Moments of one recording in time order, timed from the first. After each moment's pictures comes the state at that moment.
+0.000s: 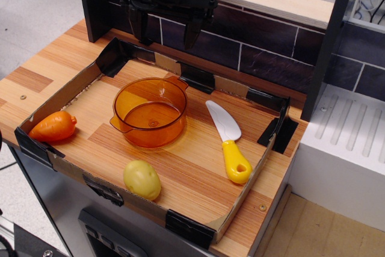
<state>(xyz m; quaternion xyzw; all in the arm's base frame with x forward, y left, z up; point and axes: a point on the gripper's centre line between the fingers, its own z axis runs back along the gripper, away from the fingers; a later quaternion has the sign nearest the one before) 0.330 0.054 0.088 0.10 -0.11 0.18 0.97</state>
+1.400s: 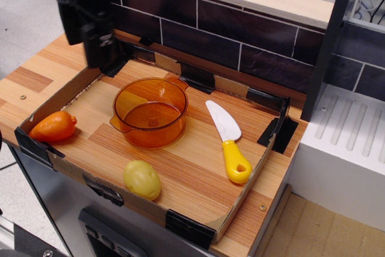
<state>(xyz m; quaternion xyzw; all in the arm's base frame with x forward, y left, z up) 0.253 0.122 0.089 0.01 0.04 -0.23 0.97</state>
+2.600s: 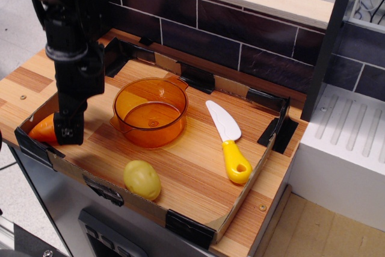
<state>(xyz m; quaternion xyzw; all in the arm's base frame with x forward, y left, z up) 0.215 0.117 0.012 0.05 0.06 -0.44 0.89</state>
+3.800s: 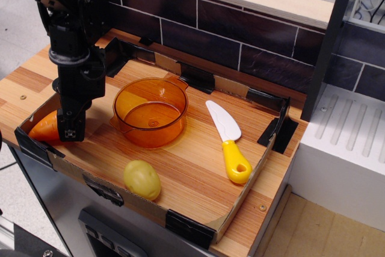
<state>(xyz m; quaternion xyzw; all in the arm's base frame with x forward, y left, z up) 0.218 0.125 0.008 0.04 0.07 -0.41 0.91</state>
